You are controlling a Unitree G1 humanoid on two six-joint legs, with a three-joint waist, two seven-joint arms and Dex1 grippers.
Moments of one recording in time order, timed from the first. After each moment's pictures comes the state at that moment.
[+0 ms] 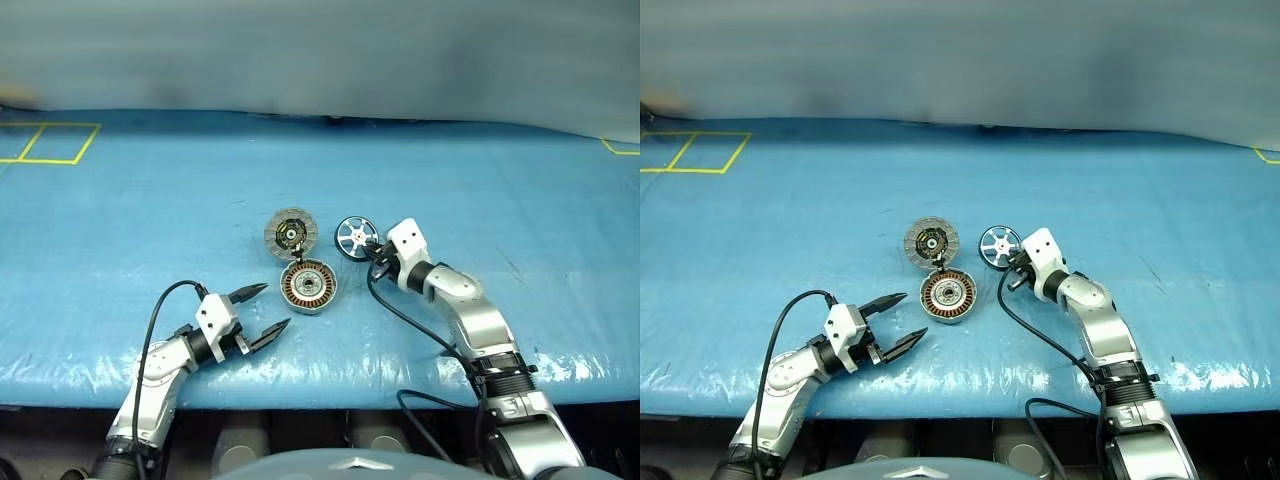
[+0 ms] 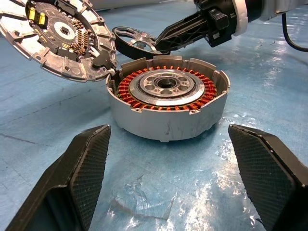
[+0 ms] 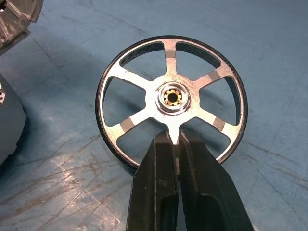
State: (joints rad) left arm 0.11 0.39 -0.10 0.10 -0.26 -0.31 -0.88; right arm -0.26 -0.34 0.06 0.11 0.15 0.33 0.59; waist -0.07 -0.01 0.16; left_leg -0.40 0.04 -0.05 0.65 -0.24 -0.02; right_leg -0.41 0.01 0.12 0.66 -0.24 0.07
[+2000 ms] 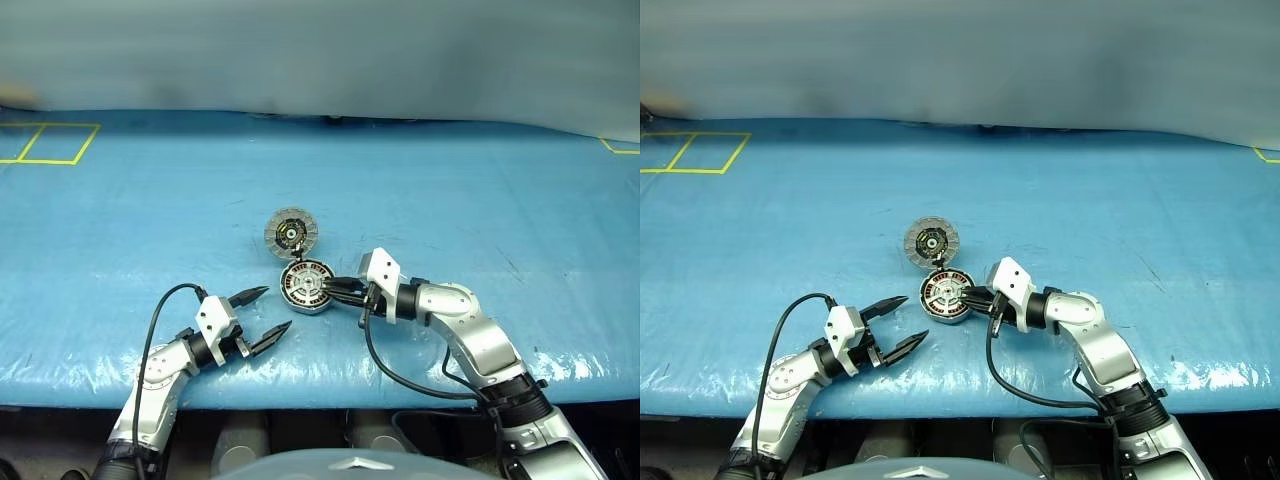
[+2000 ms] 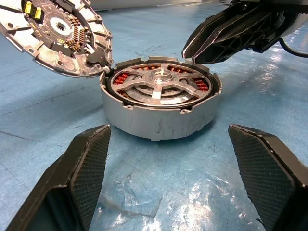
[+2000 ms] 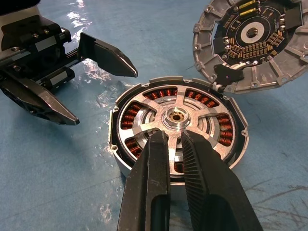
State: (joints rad) left arm 0.12 0.38 -0.11 0.10 -0.29 -0.29 -0.89; right arm -0.20 -0.43 0.26 -0.13 0.21 0.29 0.89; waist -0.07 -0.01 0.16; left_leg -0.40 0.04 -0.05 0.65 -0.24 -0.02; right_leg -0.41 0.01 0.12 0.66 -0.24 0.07
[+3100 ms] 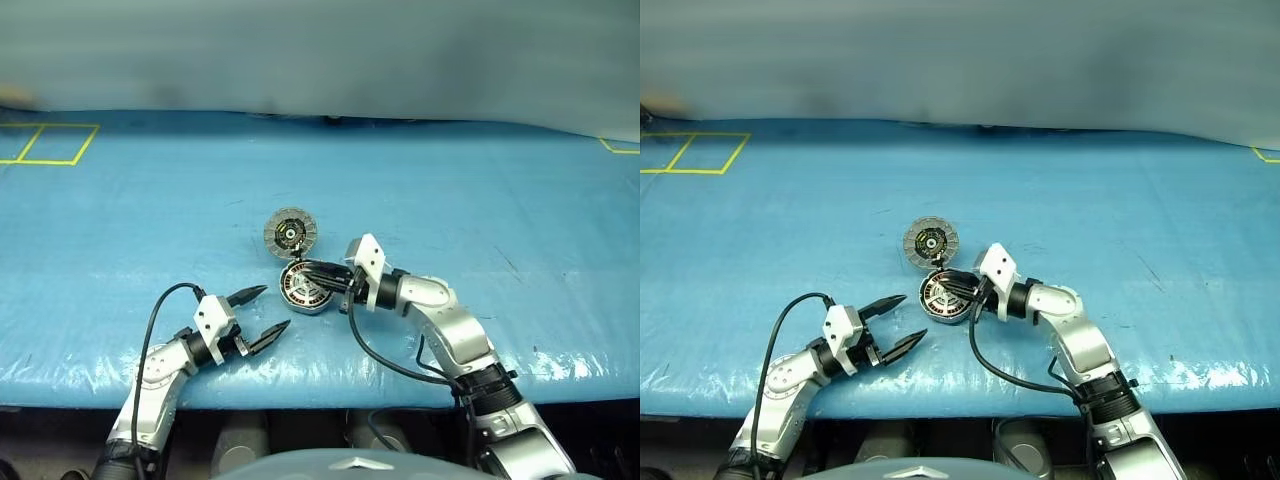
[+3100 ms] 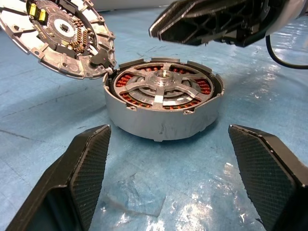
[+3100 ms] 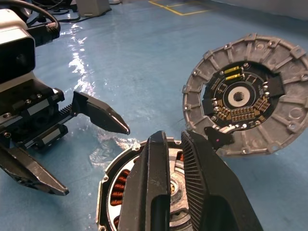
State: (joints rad) left arm 0.12 0.38 -0.10 0.10 -0.29 -0.30 -0.89; right arm -0.28 -0.32 0.25 -0.06 0.23 0.25 0.83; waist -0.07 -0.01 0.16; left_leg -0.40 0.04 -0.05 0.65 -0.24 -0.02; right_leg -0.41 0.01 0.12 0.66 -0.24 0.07
